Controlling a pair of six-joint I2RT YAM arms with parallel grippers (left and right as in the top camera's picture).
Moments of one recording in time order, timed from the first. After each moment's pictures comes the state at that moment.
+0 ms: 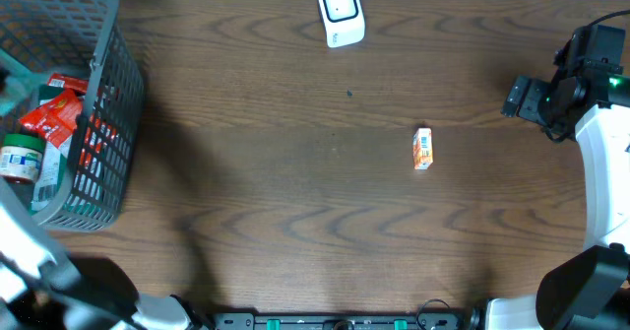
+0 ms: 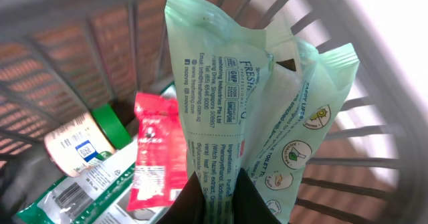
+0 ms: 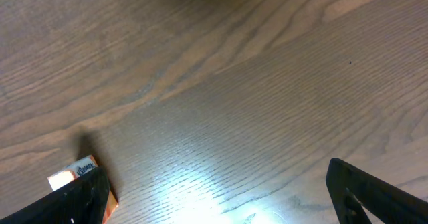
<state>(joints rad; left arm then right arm) 0.70 1.65 1.82 -0.93 0.17 -0.38 -0.23 1.62 1.45 -0.99 0.08 0.19</state>
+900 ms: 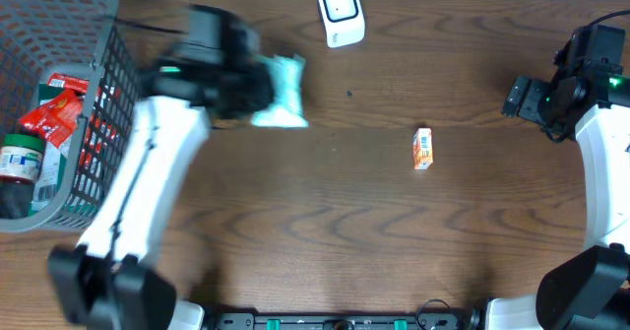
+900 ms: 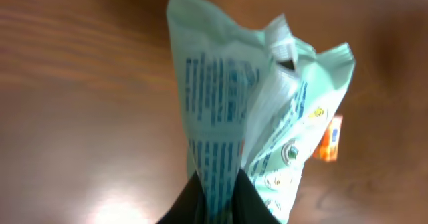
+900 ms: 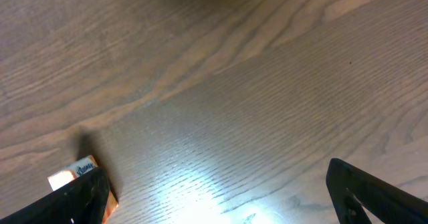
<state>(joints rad) -0.28 1.66 1.50 -0.90 0.31 -0.47 -0.23 1.62 1.45 -0.99 0.08 0.19</state>
